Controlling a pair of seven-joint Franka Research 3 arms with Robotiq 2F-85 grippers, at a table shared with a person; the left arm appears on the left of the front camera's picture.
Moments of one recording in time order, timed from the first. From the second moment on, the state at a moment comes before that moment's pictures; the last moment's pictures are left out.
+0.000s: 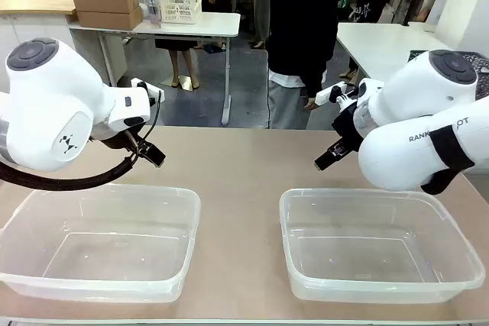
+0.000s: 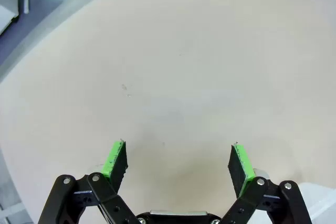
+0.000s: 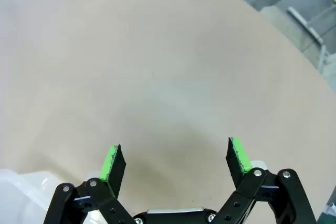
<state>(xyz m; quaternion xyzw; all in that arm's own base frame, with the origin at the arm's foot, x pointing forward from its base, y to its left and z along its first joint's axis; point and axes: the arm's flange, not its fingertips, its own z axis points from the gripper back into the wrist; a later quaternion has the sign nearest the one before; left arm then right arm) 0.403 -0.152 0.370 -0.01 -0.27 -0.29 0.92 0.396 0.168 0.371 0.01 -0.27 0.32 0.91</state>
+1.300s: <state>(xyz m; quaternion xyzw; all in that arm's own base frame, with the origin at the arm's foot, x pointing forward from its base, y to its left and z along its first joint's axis) 0.403 -0.152 0.370 -0.01 -0.27 -0.29 0.92 0.396 0.168 0.371 0.01 -0.27 0.32 0.91</state>
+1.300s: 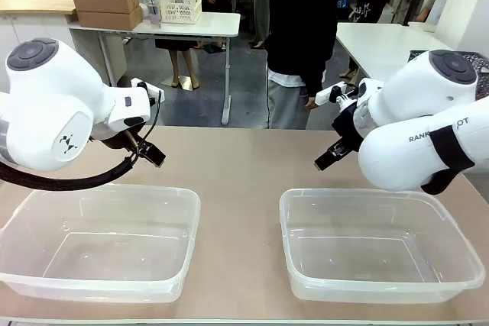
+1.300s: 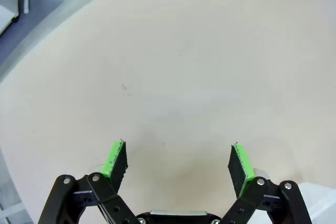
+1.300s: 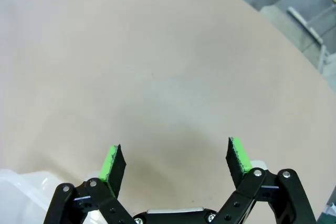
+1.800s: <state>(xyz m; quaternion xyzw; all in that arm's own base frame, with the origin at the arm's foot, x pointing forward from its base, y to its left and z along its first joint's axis) 0.380 -0.144 0.529 -0.01 -0.27 -0.28 0.92 0.333 0.128 0.510 0.07 -0.27 0.27 0.92</state>
